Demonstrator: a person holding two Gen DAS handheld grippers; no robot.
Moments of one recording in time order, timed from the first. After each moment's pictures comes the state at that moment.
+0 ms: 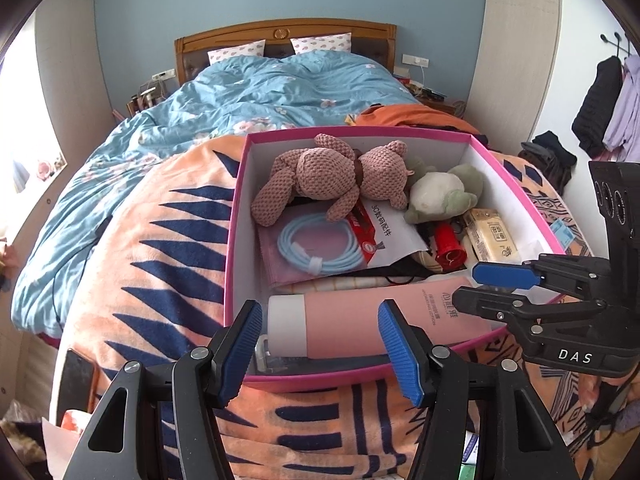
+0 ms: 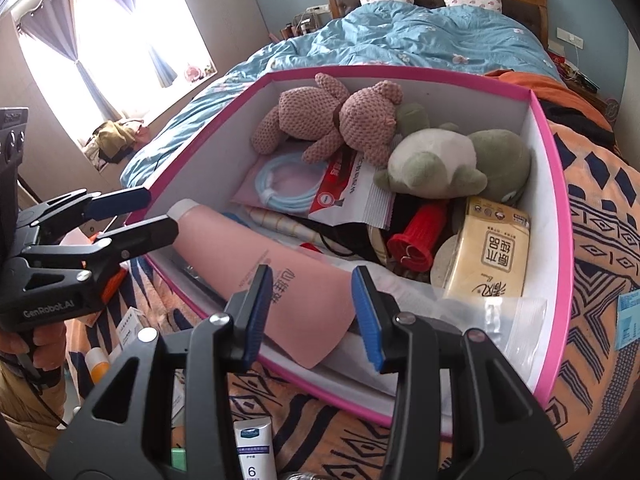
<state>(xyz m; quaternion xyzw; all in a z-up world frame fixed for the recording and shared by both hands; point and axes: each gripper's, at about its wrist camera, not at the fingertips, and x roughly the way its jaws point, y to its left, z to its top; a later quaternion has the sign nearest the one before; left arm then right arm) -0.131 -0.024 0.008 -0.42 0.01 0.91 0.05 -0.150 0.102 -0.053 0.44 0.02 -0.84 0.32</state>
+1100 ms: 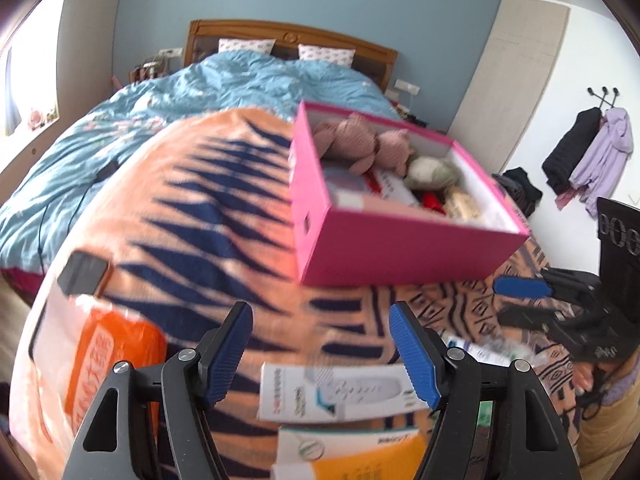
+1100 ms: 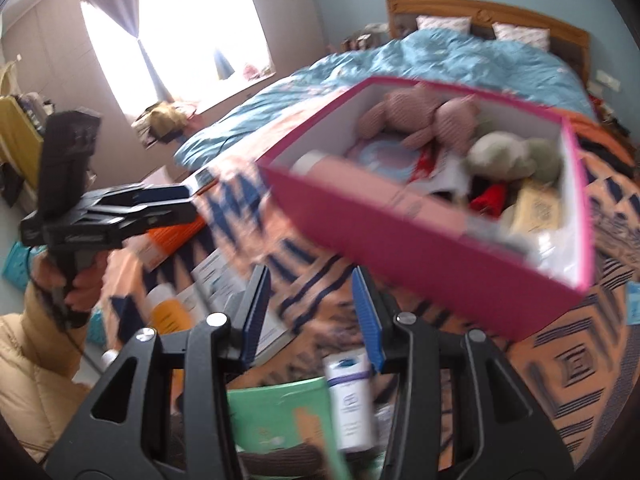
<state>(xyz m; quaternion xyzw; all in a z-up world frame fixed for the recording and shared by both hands) -0.025 -0.111 -0.015 -0.41 -0.09 0.90 0.10 -0.036 0.087 -0.037 0.40 0.05 -0.82 0.41</state>
